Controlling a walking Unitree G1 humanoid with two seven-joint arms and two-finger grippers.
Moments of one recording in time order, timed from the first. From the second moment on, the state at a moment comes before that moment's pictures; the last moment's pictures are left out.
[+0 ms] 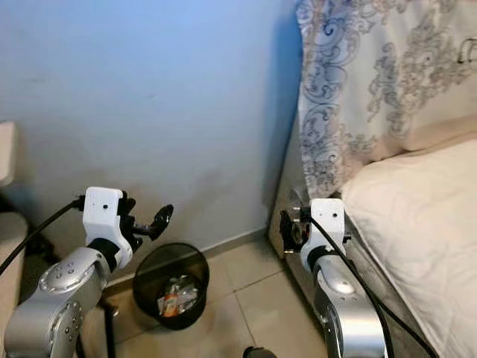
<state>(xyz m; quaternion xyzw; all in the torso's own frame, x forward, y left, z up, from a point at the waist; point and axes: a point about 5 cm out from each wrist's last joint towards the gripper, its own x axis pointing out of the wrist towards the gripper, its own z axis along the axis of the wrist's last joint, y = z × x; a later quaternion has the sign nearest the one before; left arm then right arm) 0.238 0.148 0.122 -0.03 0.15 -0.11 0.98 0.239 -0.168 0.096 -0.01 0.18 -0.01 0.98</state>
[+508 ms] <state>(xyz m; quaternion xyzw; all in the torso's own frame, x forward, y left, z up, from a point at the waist) 0.250 0.145 0.130 0.01 0.12 -0.10 0.99 0.237 -0.178 0.094 -0.02 0.18 -0.04 0.98</state>
